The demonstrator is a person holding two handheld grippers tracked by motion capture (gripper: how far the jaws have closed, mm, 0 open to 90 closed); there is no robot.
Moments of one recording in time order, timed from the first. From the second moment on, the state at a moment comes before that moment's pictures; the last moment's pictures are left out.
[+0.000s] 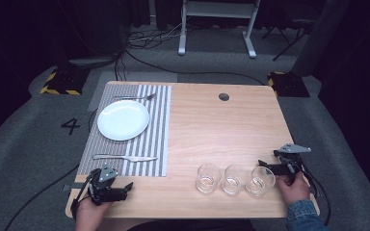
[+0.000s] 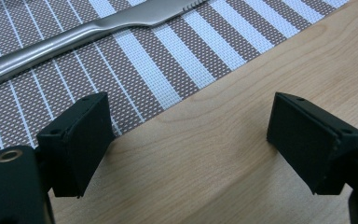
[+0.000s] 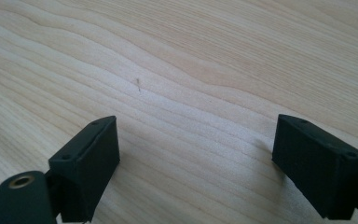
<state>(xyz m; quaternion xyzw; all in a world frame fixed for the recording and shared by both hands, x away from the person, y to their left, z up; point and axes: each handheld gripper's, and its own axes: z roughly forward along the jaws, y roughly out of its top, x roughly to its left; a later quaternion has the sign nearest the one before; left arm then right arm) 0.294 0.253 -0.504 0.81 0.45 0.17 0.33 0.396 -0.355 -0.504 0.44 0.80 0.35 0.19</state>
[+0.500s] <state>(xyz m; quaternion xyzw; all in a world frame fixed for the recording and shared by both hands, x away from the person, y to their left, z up) 0.285 0.261 -0.479 0.75 0.48 0.19 0.42 0.396 -0.355 -0.504 0.44 0.80 0.35 0.19</state>
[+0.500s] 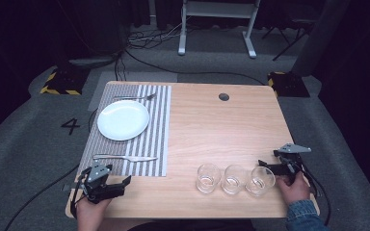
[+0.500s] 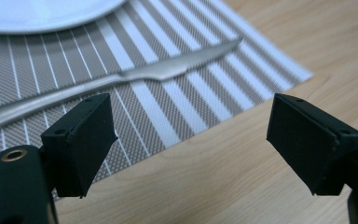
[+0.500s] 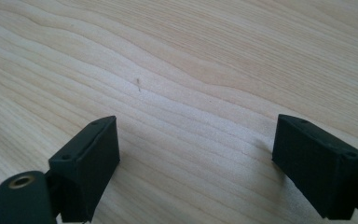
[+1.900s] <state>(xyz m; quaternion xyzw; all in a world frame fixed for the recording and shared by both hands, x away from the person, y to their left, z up) 0.269 0.249 -0.419 0.73 0.45 0.21 0.46 0.396 -0.355 -0.504 0.44 0.80 0.35 0.19</state>
